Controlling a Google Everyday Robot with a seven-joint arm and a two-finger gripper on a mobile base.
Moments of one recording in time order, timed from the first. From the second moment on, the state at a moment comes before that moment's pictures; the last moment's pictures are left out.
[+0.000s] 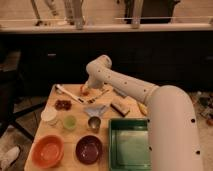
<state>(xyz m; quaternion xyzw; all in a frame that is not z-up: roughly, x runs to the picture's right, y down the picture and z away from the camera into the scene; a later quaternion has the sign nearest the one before) -0.069 0.006 0.903 -0.09 -0.23 -0.67 0.70</state>
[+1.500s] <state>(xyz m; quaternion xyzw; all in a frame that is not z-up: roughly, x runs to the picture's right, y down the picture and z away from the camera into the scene) -0.141 -0.028 0.978 -0.06 -0.30 -0.68 0.66</state>
